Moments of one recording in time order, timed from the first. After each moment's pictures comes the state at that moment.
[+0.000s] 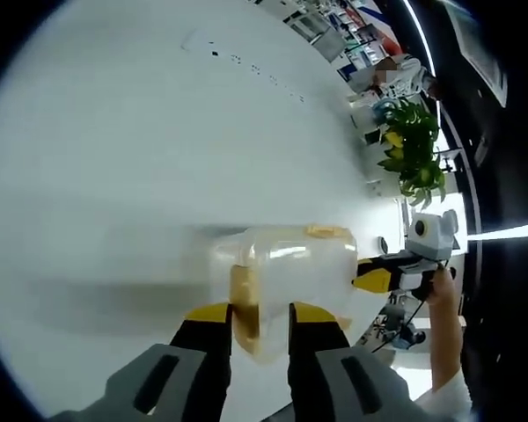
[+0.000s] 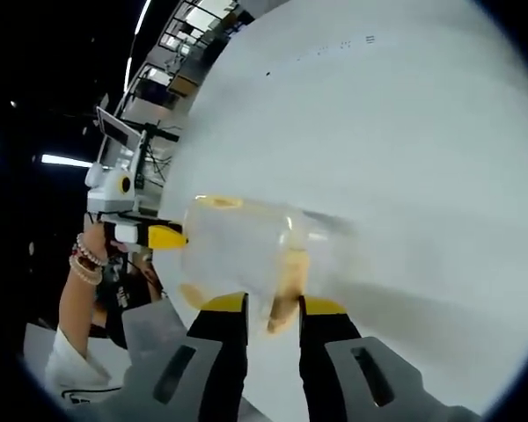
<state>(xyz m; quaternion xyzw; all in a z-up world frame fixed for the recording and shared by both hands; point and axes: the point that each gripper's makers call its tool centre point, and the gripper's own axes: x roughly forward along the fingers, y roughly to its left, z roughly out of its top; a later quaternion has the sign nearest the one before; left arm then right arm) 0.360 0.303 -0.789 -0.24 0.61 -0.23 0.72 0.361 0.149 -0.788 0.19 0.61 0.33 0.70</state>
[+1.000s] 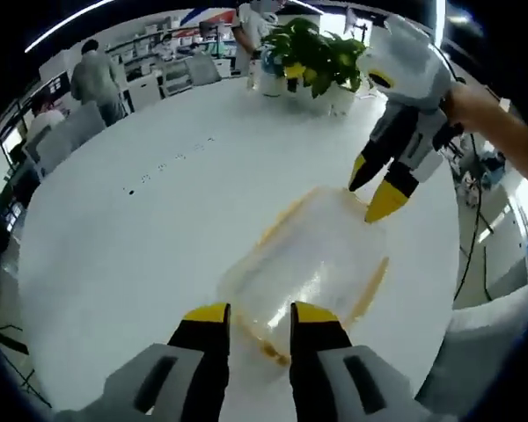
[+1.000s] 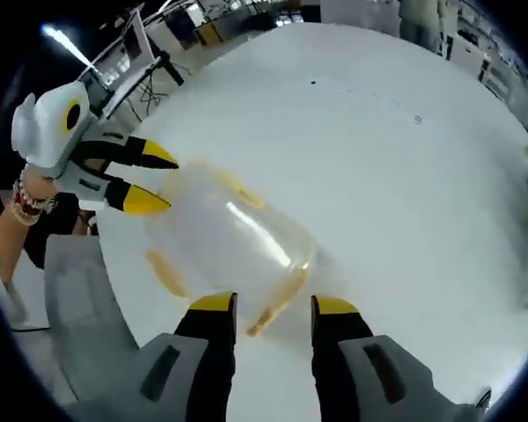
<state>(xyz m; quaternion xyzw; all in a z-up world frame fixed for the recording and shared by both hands) 0.381 0.287 -0.760 0.22 0.39 -0.35 0.82 0.363 0.152 -0.773 -0.14 0.55 0.36 0.74</state>
